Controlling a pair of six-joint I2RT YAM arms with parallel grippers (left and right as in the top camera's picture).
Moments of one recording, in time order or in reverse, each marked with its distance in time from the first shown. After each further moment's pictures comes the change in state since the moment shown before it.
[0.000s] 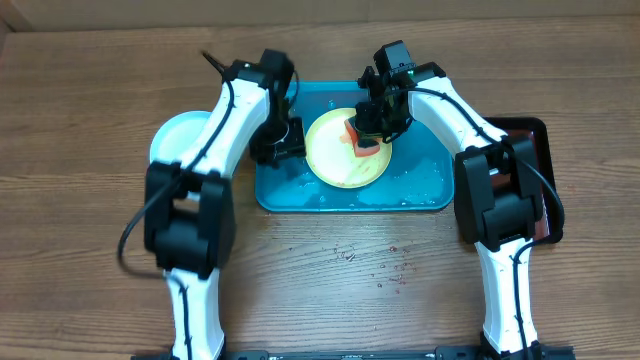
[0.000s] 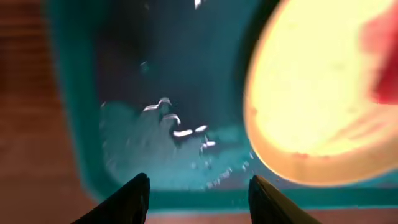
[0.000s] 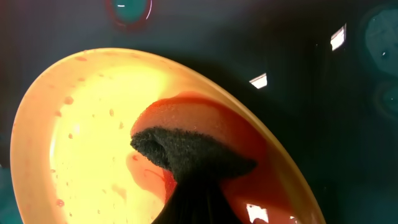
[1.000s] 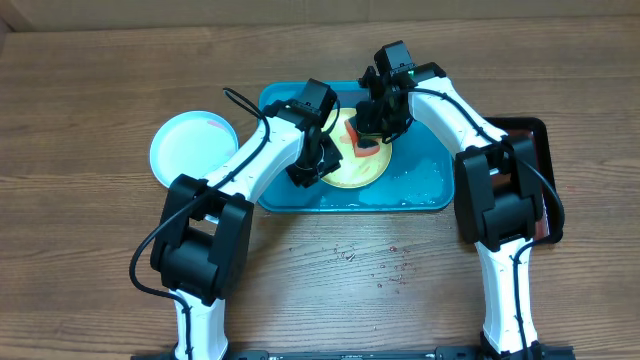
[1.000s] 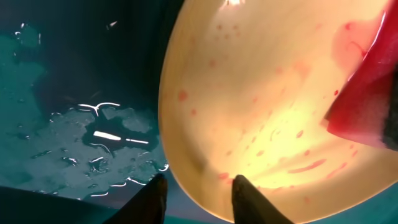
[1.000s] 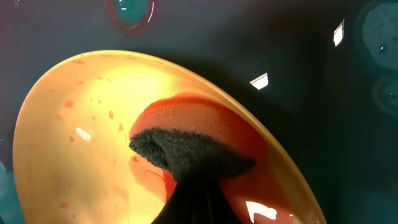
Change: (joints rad) left arm -0.161 -0.092 -0.294 0.369 0.011 -0.538; right arm -0.001 0.000 -0.002 -0.005 -0.005 0.026
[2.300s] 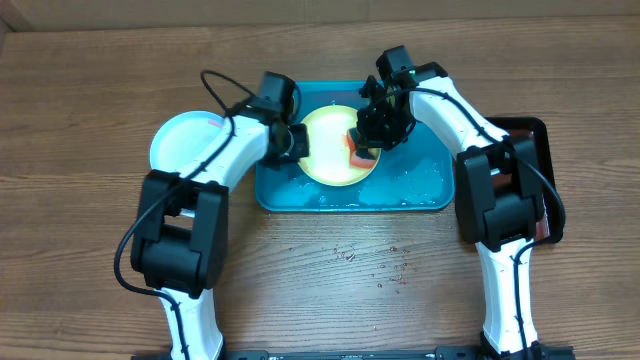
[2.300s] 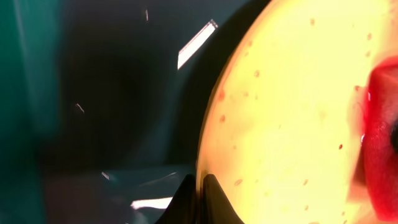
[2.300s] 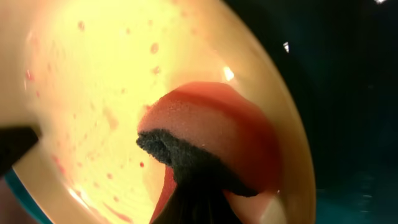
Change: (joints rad) left arm 0.167 -0.008 -0.085 0.226 0.002 0.619; right arm 0.000 -0.006 -0.004 -0.103 -0.090 0.001
